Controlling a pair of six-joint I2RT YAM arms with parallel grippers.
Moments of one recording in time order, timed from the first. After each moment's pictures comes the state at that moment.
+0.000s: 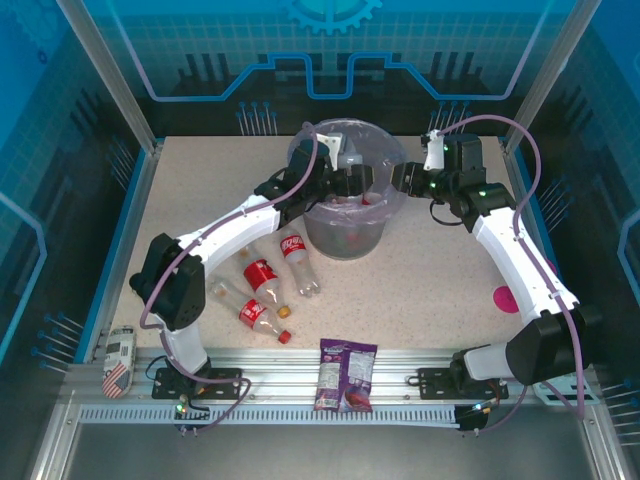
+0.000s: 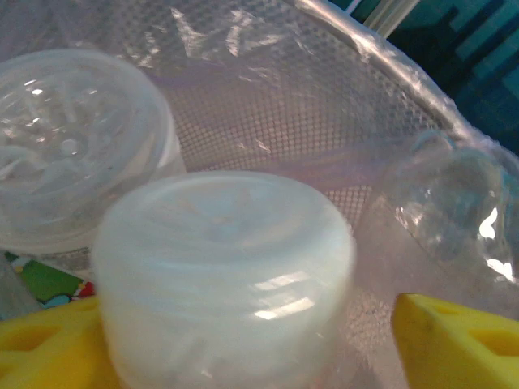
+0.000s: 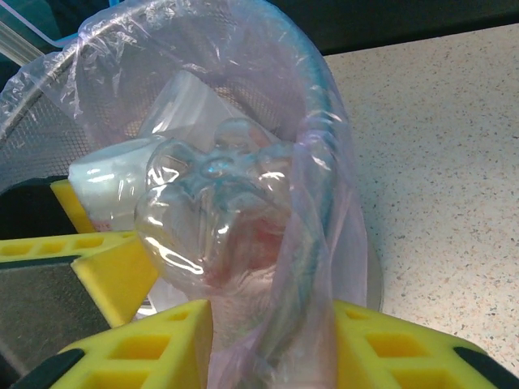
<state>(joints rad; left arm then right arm) -0.60 1.81 1.50 -0.10 0.11 -0.49 0.21 1.37 1.32 -0.55 -0.28 0.35</state>
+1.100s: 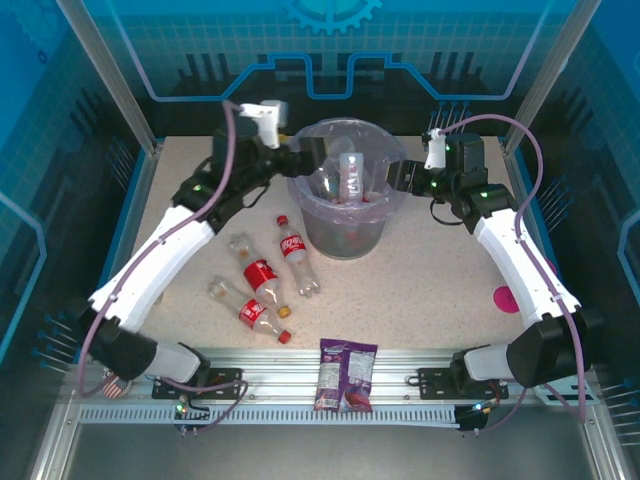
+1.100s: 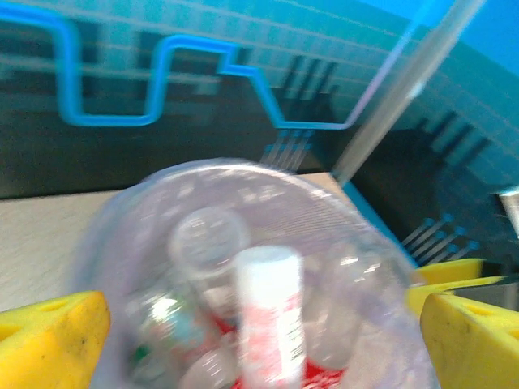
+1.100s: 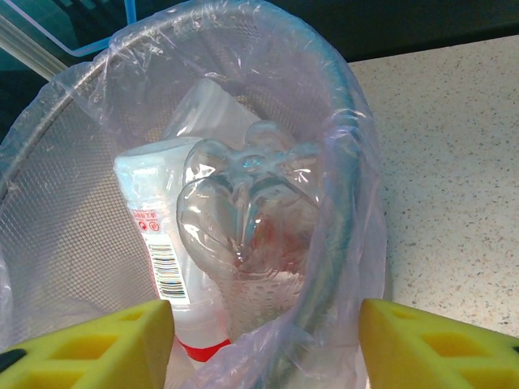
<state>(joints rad) -0.46 1.39 1.51 -0.40 0.04 -0.40 0.21 1.35 1.32 -0.54 -0.30 0.36</state>
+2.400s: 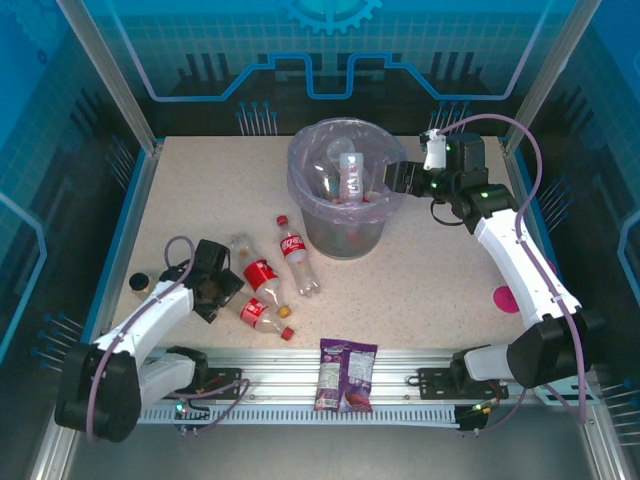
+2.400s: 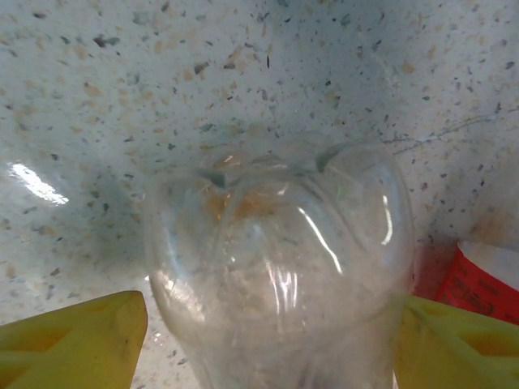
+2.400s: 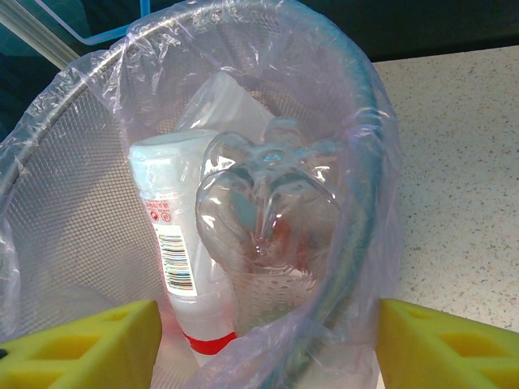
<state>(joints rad) -0.17 1.10 0.53 -0.71 -0.03 -1.13 0.21 1.35 1.32 -0.54 -0.33 0.32</state>
